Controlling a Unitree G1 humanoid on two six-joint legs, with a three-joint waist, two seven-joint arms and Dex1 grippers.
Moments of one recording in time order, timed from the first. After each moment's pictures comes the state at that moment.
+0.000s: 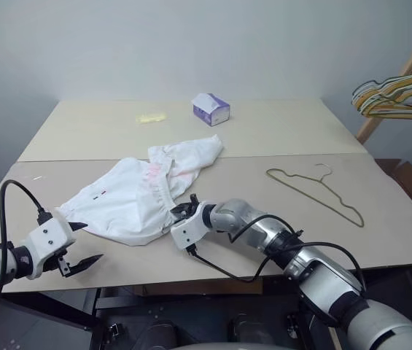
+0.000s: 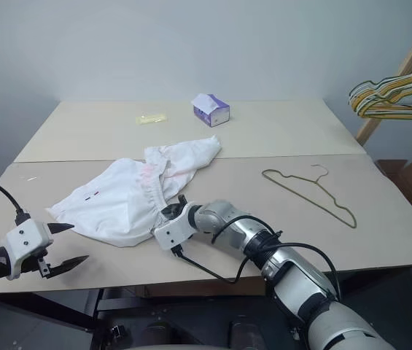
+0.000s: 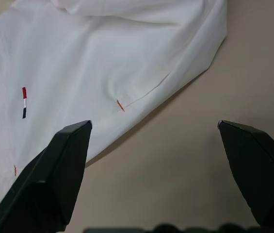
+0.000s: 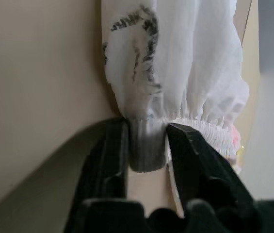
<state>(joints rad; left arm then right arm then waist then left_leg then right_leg) 0.28 0.94 0.34 -0.11 -0.20 0.06 -1.01 -0.77 -0.22 0.74 0.51 -0.71 -0.34 0.53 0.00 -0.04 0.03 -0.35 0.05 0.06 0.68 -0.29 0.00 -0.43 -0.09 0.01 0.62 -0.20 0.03</state>
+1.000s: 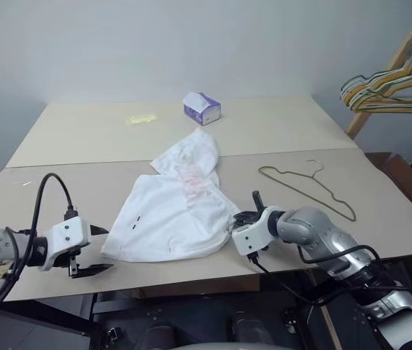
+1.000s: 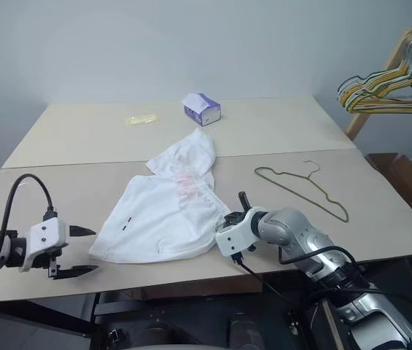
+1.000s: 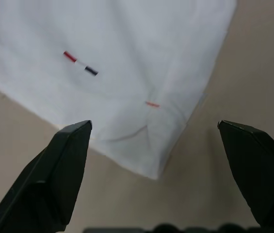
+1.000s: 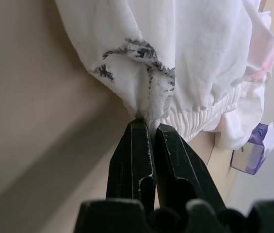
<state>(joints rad) 0.05 1.02 0.12 0.03 -0.19 0.00 -1.29 -0.41 -0.66 0.49 -0.10 -0.69 -0.17 0.78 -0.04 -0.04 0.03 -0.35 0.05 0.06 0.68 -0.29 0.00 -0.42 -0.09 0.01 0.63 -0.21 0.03</state>
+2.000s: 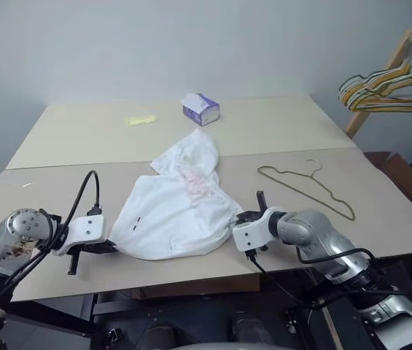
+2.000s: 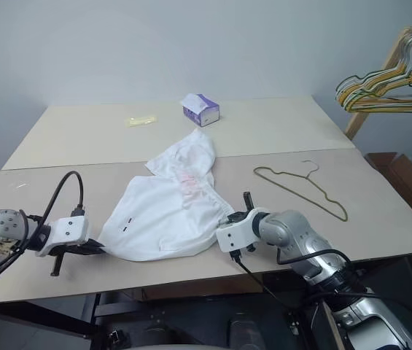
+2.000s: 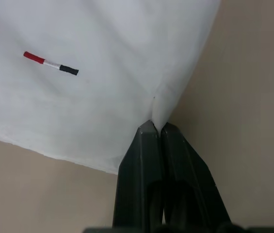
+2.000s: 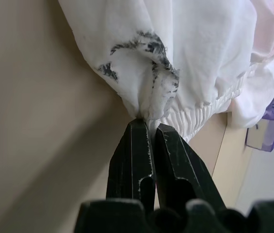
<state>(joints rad) -0.21 1.00 -0.12 0.31 -0.02 -0.16 -1.31 -0.36 -0.67 0.46 -0.17 -0.68 -0.05 0.86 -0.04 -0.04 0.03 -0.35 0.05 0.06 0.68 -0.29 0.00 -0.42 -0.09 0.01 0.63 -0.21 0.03</state>
